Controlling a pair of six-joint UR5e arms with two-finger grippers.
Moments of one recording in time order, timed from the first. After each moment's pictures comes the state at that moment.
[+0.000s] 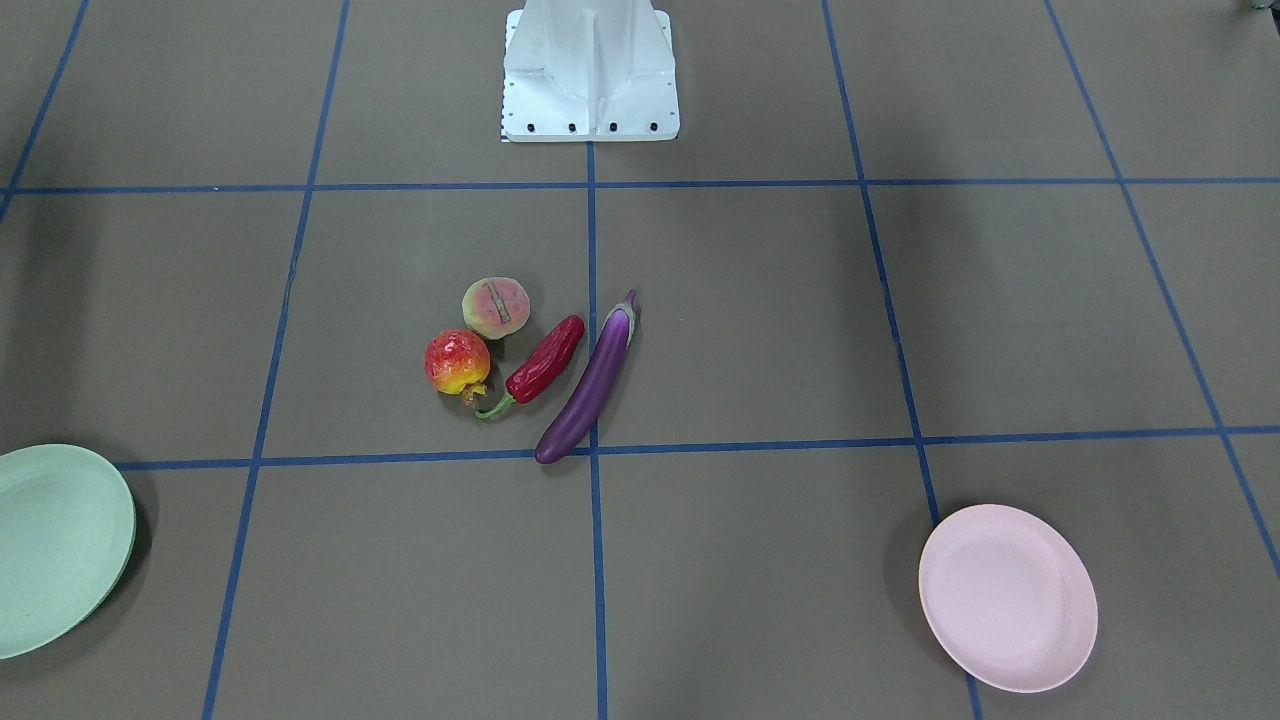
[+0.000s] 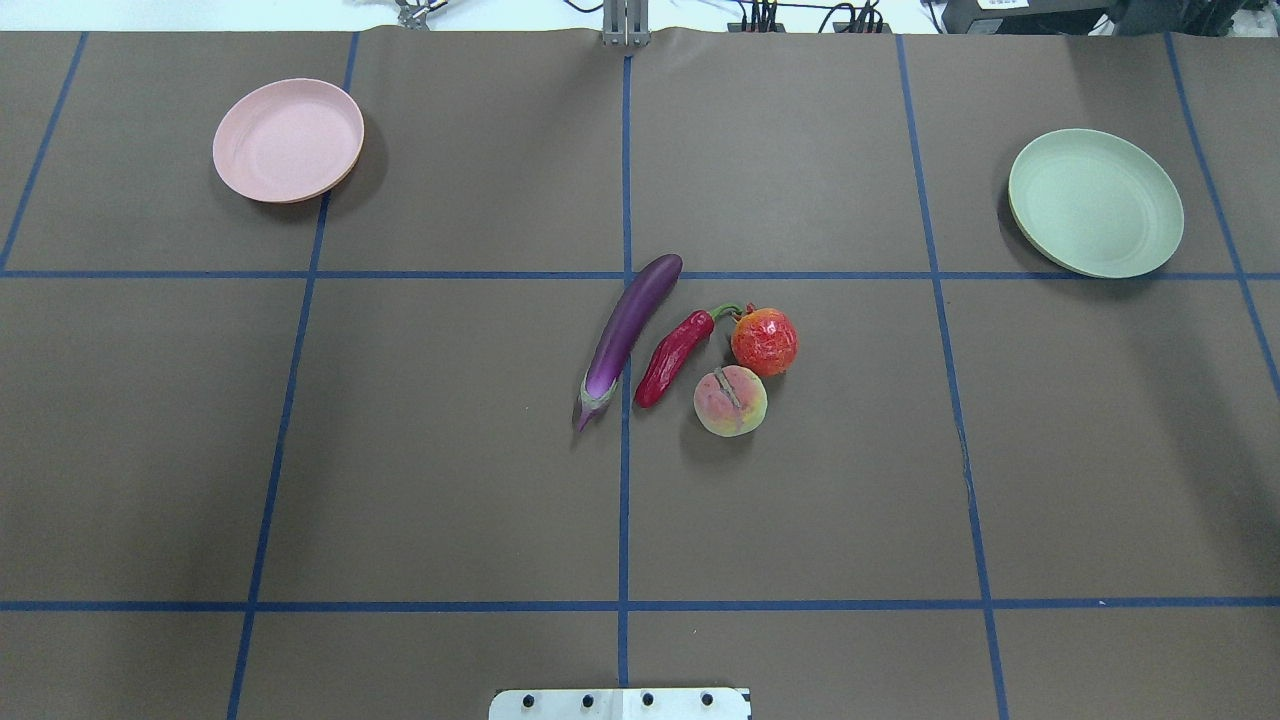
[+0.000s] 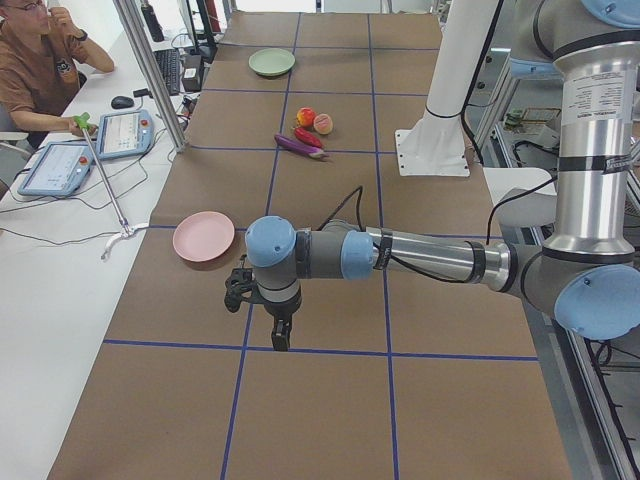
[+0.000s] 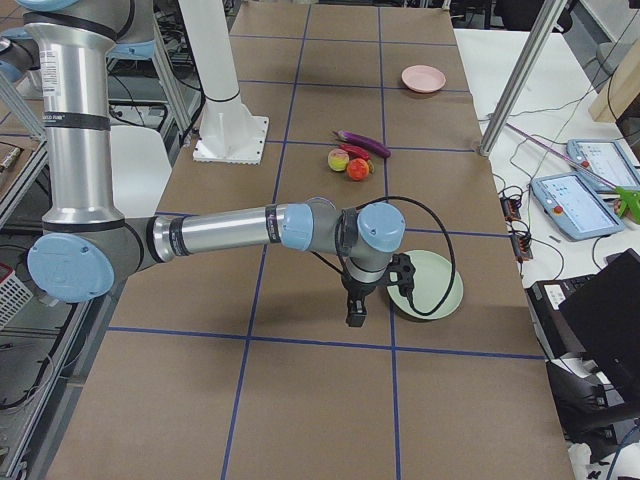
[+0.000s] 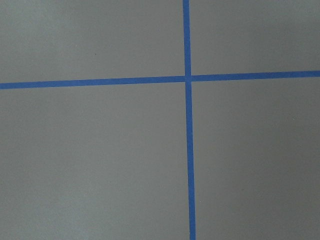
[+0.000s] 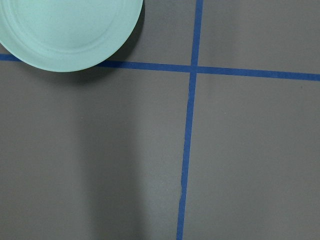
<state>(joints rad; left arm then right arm) -1.59 -1.52 -1.75 -1.43 -2.32 0.06 1.54 -1.58 1.75 -1.85 2.35 -0.11</state>
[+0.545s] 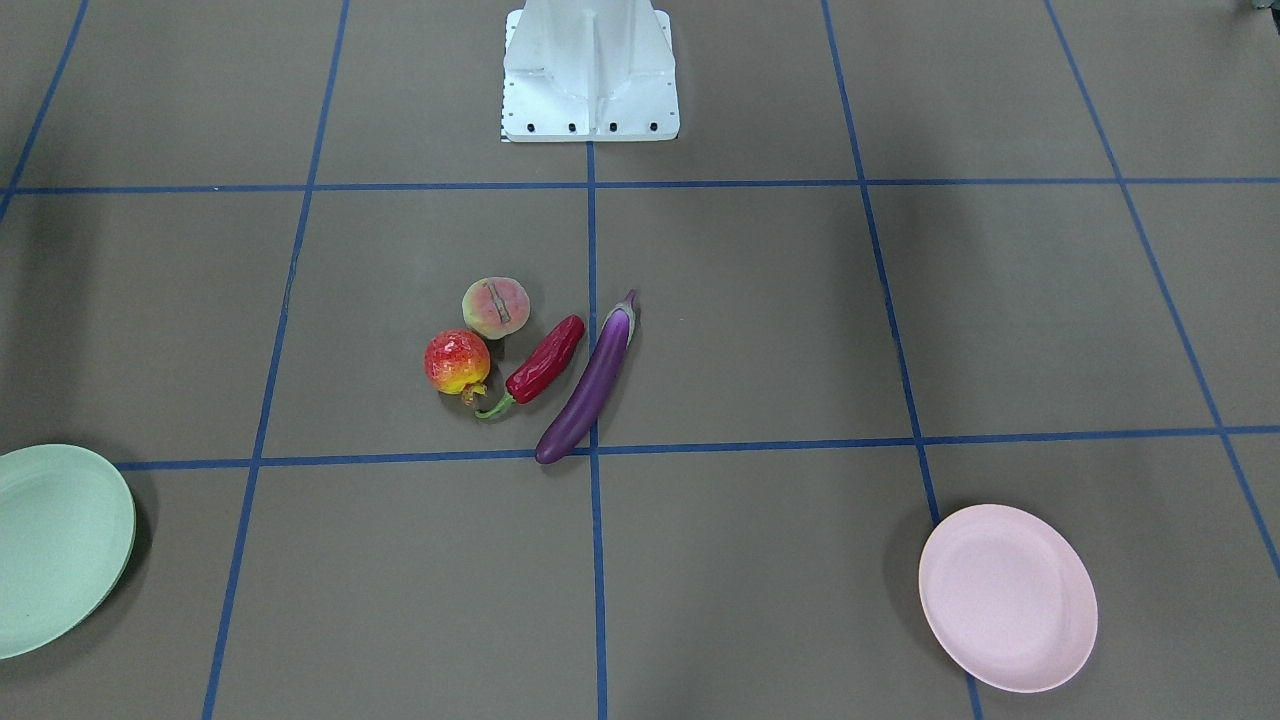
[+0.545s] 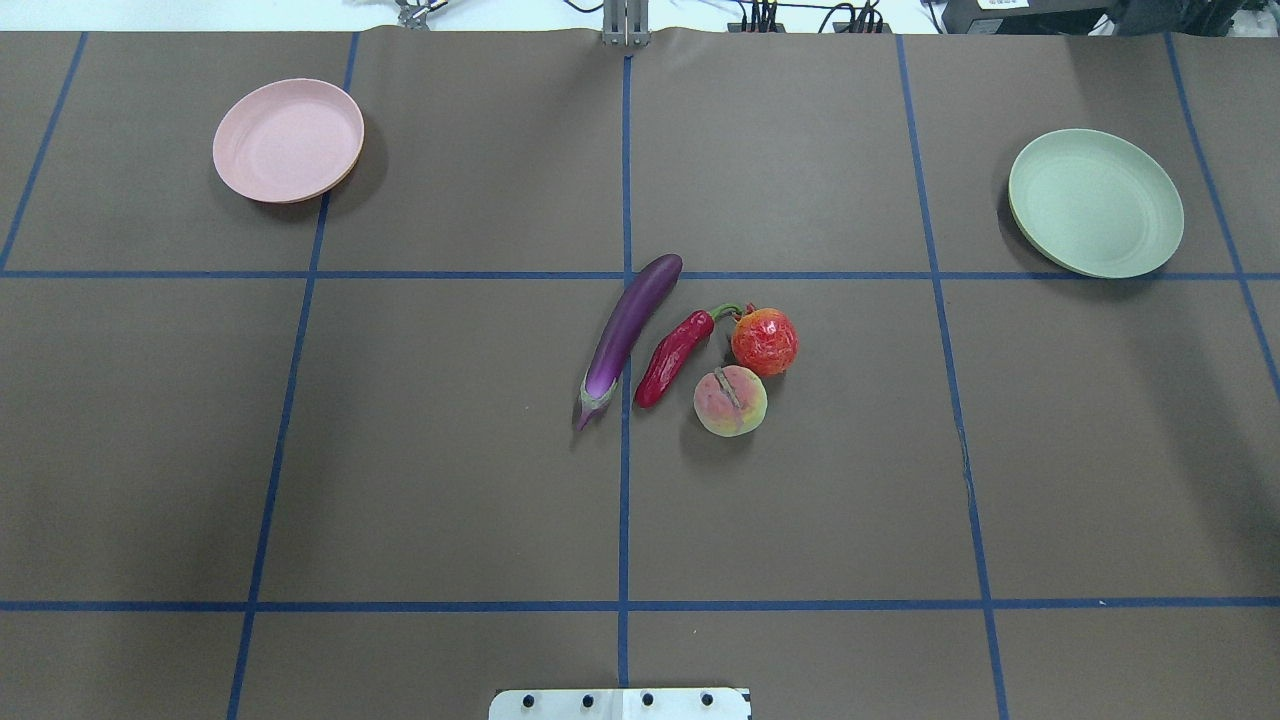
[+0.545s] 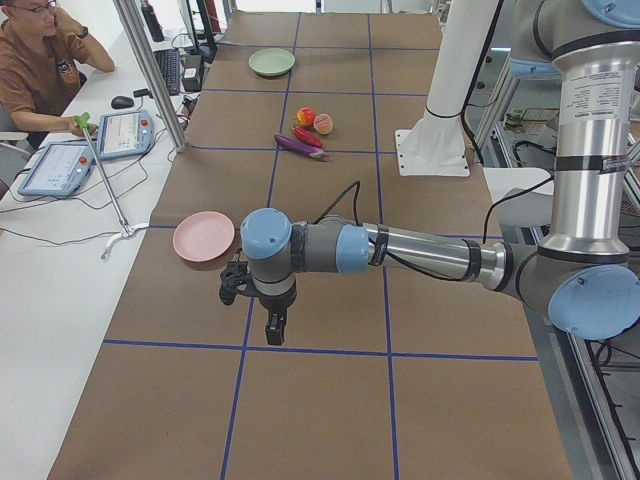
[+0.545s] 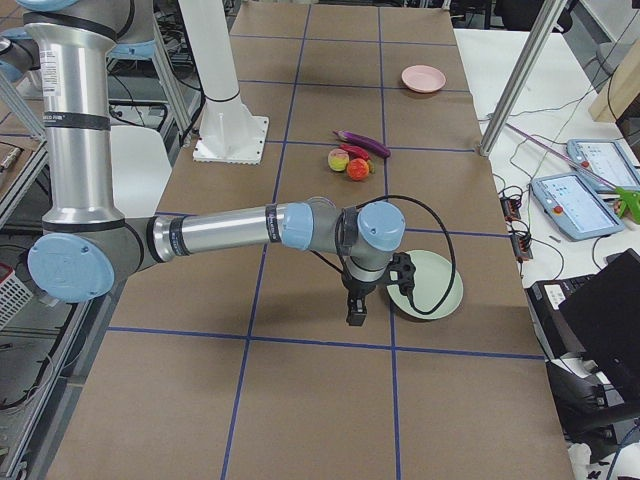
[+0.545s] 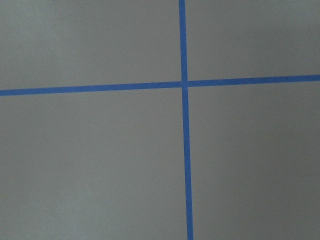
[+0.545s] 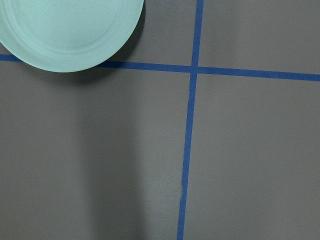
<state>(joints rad) -1.59 -1.57 -1.75 -1.42 -2.32 0.05 1.54 -1.57 1.76 -1.85 2.35 -0.11</state>
